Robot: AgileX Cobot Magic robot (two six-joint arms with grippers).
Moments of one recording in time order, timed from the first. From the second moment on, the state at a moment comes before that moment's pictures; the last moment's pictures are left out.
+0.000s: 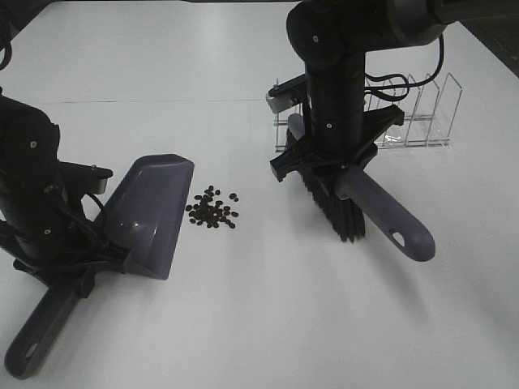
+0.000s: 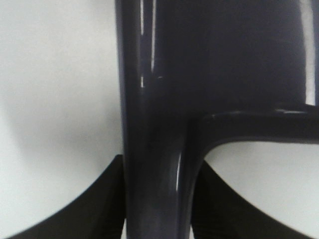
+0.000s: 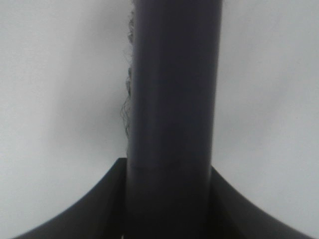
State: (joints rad) left arm -0.41 1.97 -0.95 0.05 0.69 -0.26; right arm 0.54 2.16 -1.57 -0.31 1.09 0.32
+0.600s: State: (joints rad) left arm -0.41 1.98 -0.95 0.06 0.69 -0.24; right arm 0.64 2.28 -1.69 -0.08 1.06 0.34
